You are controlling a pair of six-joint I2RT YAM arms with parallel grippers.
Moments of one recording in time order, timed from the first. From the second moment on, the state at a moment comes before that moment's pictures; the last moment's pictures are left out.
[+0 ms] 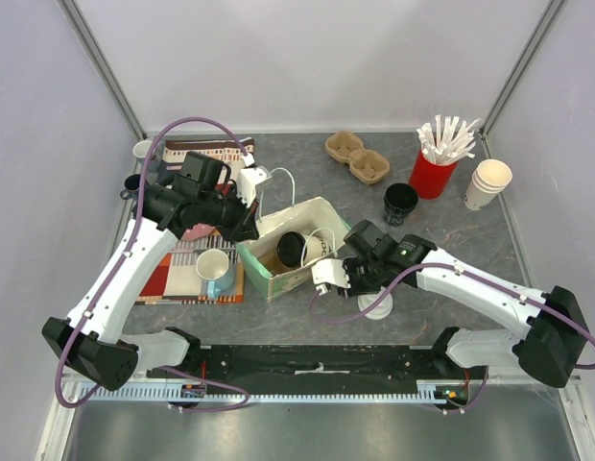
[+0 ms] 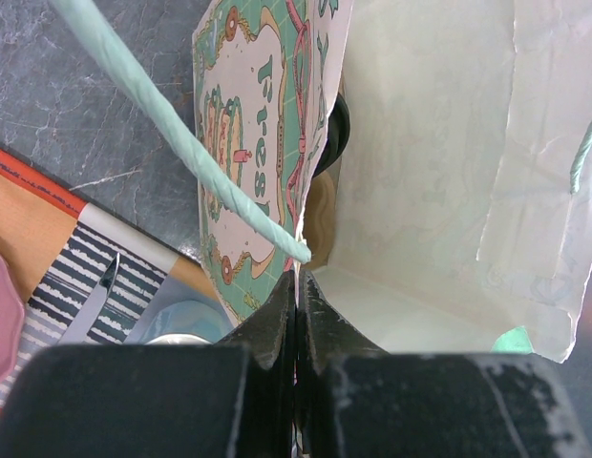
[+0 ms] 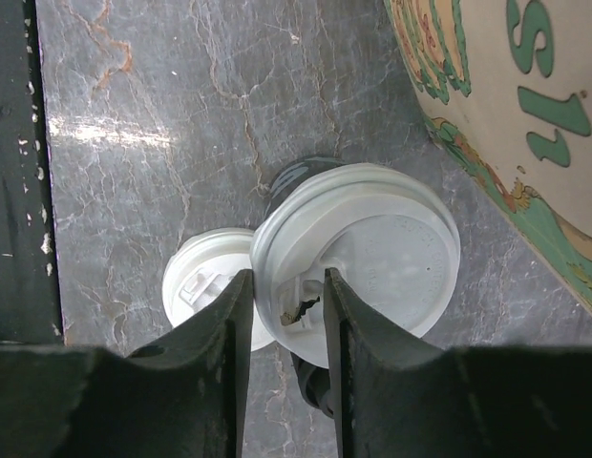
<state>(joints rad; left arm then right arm) -0.43 1.24 1.39 -1.06 0.47 0.30 0.86 1.25 0.93 -0.80 -0.23 -0.86</state>
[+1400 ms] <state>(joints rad) -0.43 1.20 1.38 -1.06 0.49 0.30 0.85 1.11 0.87 -0.67 -0.32 -0.42</state>
